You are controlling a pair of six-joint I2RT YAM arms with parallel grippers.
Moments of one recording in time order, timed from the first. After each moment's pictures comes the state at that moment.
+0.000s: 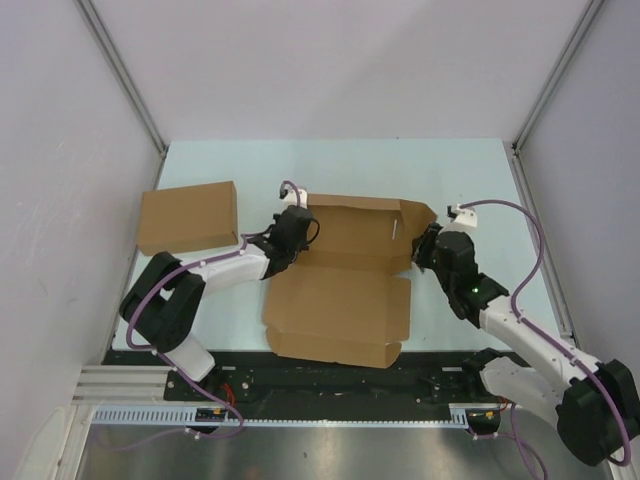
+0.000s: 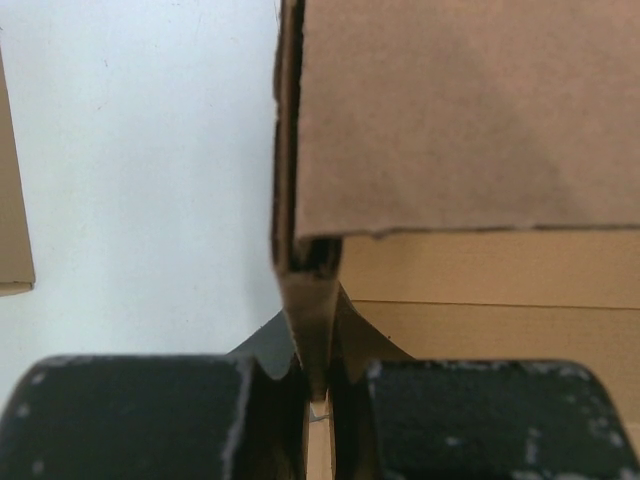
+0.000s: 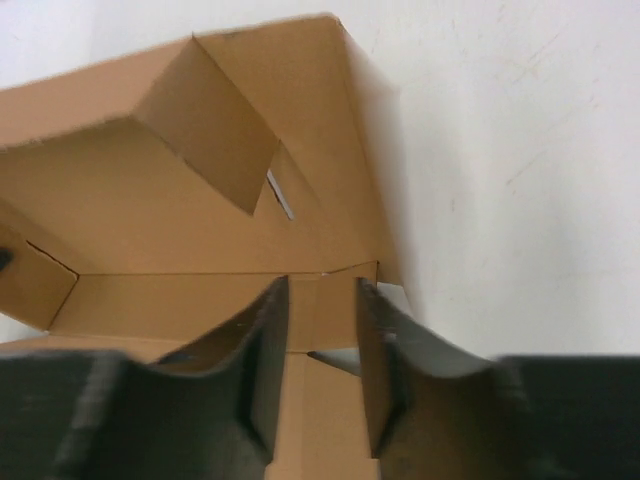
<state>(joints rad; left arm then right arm) -0.66 1.62 0.90 0.04 -0.49 -0.34 0.50 0.98 0.54 0.02 0.36 0.54</state>
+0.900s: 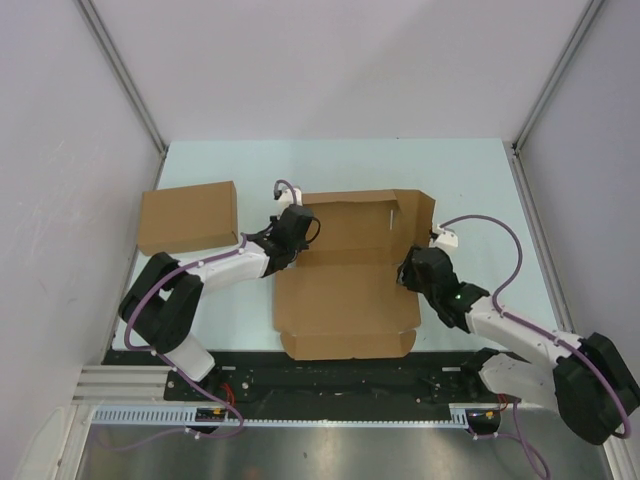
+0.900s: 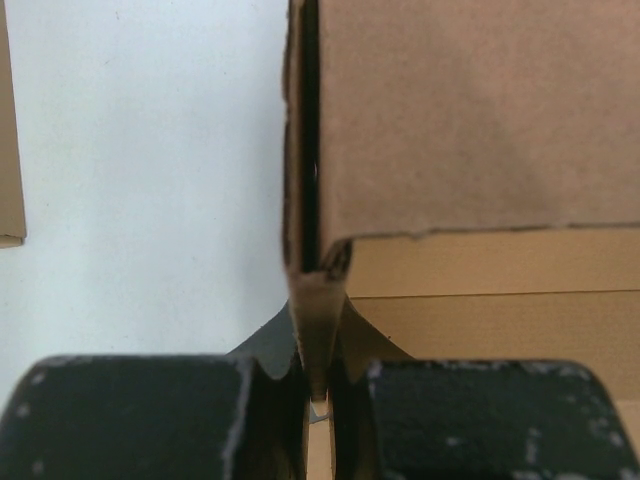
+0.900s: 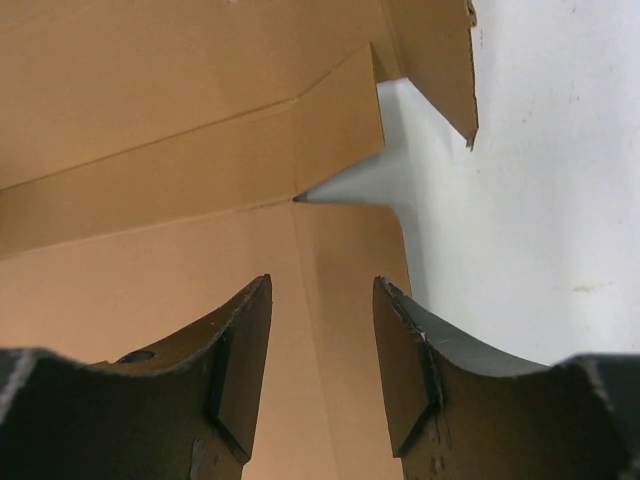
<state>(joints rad) -0.66 1.61 0.93 -0.06 -0.52 -0.47 0.63 1.04 0.46 -0.07 0.39 0.71</state>
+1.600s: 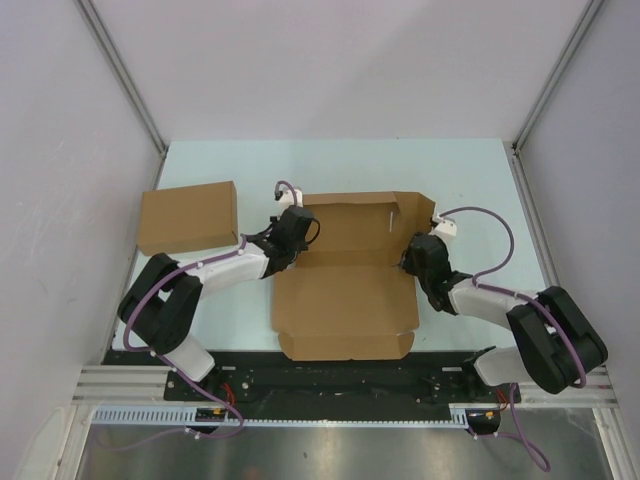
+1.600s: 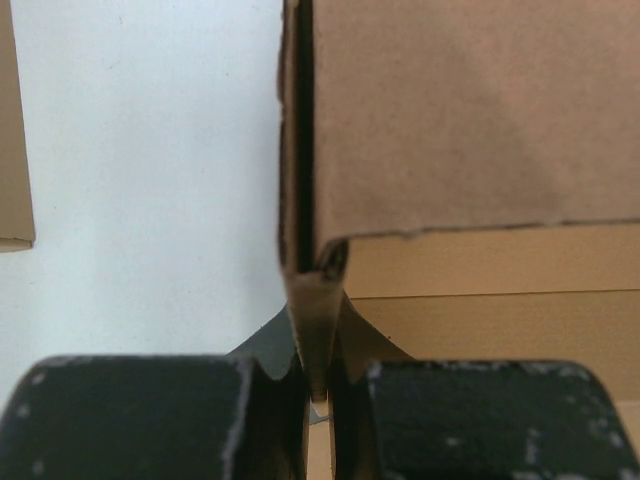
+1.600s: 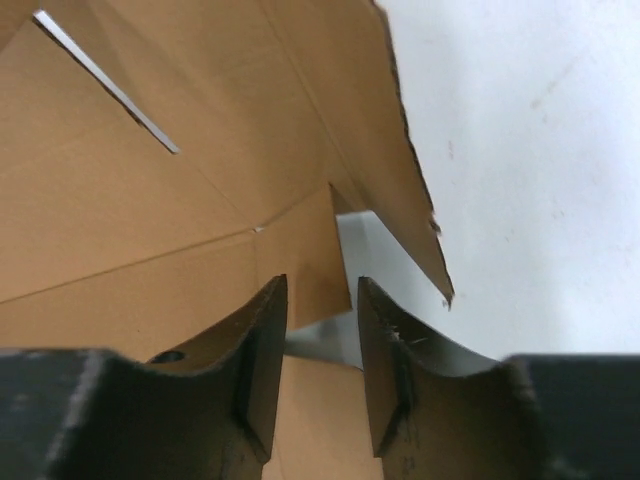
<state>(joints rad) -0.66 1.60 0.92 -0.05 -0.52 -0.44 0.51 1.35 0.47 0.29 0.41 0.65</state>
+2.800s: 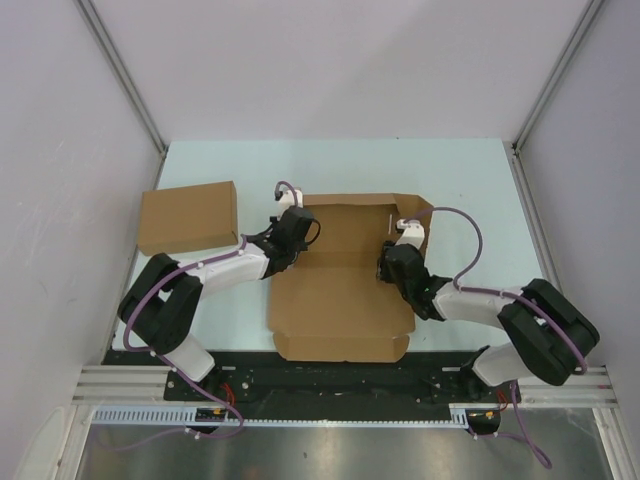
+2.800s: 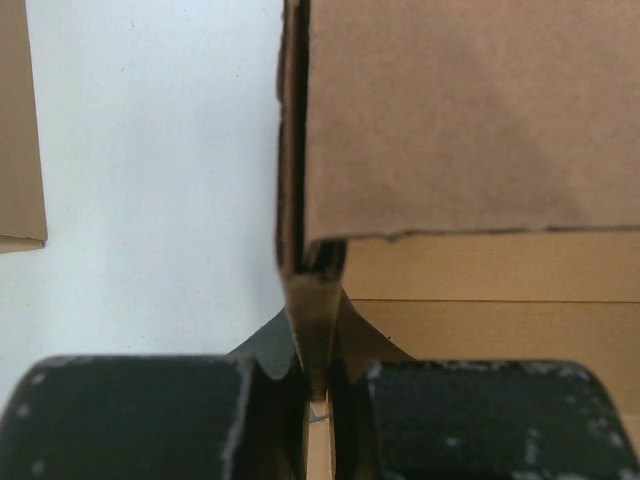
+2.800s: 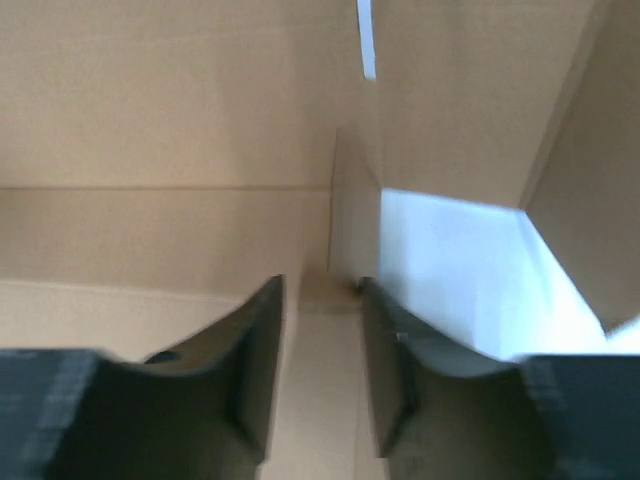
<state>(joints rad) -0.67 1.60 0.91 -0.05 -0.54 -0.43 0.72 1.43 0.51 0.36 0.45 0.53</state>
